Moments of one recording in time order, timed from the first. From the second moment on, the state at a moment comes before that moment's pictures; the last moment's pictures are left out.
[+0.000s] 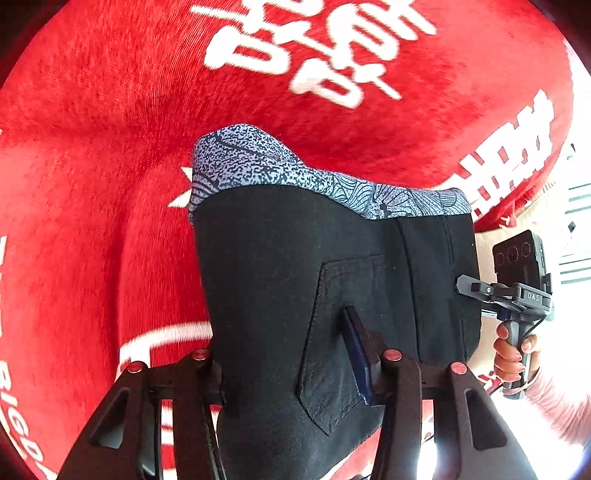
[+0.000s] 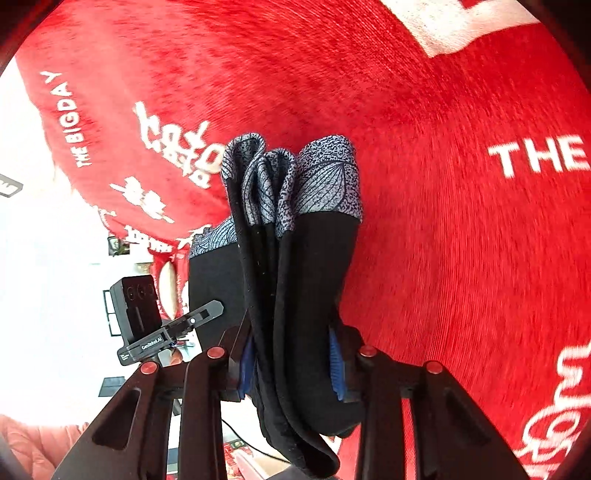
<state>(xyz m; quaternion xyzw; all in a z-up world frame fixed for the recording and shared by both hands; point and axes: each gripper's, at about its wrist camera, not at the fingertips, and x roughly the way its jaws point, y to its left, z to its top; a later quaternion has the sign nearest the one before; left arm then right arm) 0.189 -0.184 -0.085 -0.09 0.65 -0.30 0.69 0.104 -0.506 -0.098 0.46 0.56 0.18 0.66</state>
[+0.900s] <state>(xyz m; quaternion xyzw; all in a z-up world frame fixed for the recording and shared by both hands) 0.086 -0.134 -0.102 0.02 0.63 -0.21 0.75 -0.039 -0.460 -0.097 0.30 0.61 -0.05 0.73</state>
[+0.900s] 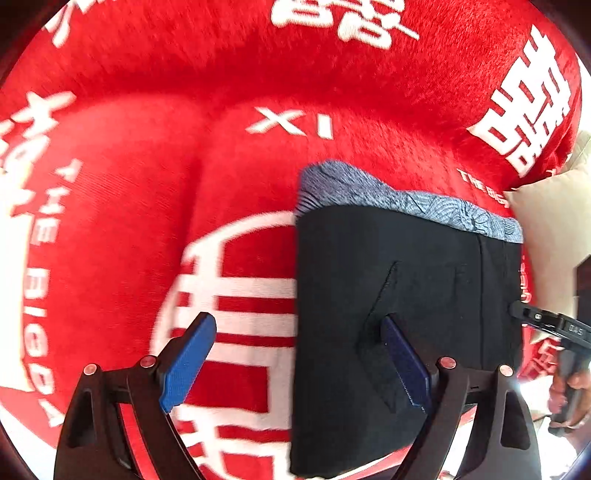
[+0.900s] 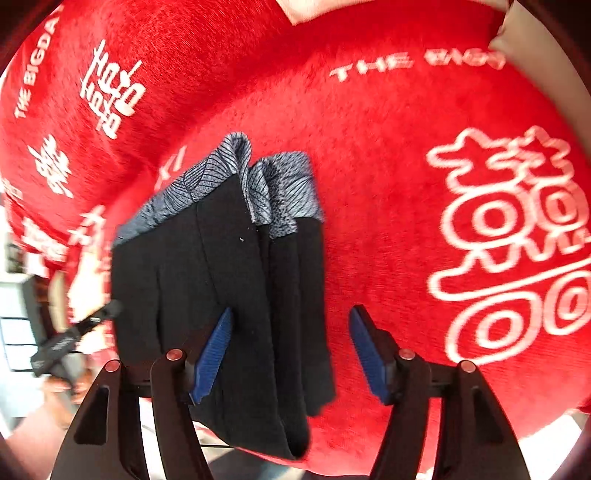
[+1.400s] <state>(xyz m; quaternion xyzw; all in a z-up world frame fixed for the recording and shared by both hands) 0.020 -0.179 -0.077 0.10 0.60 -0.23 0.76 -0.090 -0.416 -0.058 0.26 0.60 -0.11 0.75</state>
